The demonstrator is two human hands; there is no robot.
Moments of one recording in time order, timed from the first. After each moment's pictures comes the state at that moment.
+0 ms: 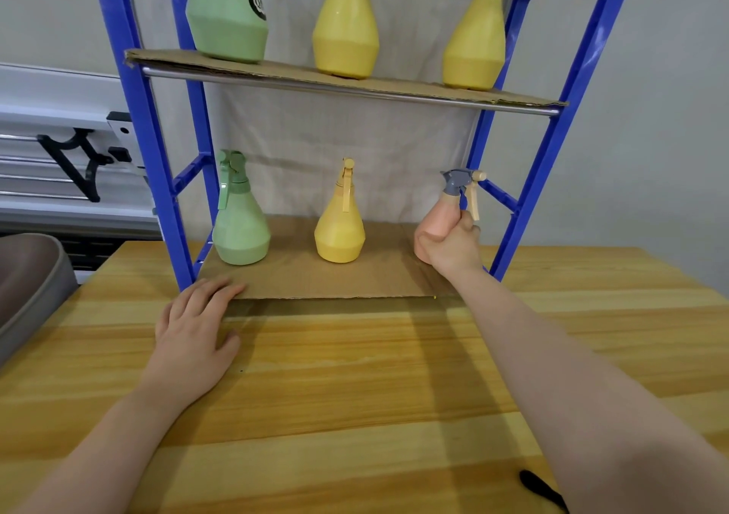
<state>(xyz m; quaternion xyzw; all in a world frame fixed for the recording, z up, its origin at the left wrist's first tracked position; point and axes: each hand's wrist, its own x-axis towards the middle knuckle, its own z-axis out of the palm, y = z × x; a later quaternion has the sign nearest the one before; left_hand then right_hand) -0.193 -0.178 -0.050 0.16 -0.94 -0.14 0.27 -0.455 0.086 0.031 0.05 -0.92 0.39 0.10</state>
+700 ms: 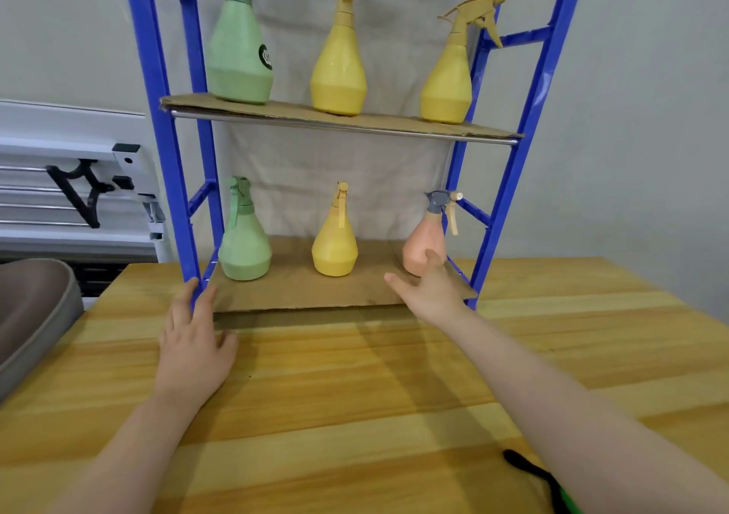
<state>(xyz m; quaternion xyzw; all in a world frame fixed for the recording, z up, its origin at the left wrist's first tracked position) -0.192 -0.177 -0.049 0.25 -0.90 -0.21 0.30 -0.352 0.098 0.043 0.14 -0.91 0.38 0.02</state>
